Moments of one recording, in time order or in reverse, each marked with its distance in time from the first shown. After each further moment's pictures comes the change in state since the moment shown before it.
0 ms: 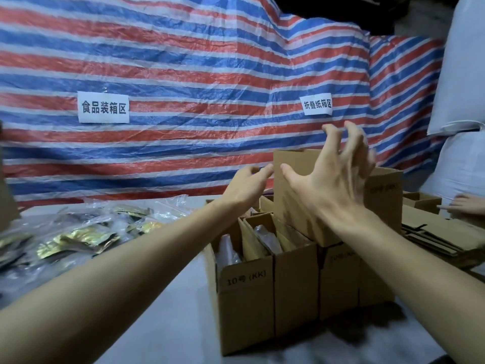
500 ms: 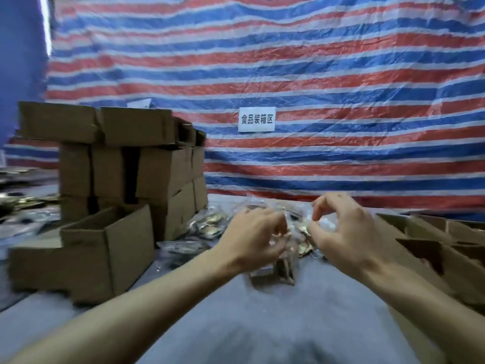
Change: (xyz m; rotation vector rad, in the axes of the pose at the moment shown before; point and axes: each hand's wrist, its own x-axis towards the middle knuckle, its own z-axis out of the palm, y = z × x) left_hand -0.186 -0.090 -0.269 0.995 0.173 0.225; right_hand -0.111 -0.237 0.051 0.735 -0.527 -0.273
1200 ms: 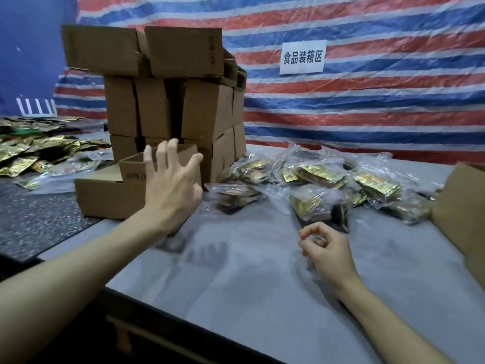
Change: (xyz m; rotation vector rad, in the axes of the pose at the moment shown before) left_hand -0.137 -0.163 -0.043 0.733 0.100 -0.570; right_hand -0.093 0.027 0.193 0.742 -0.202 0.505
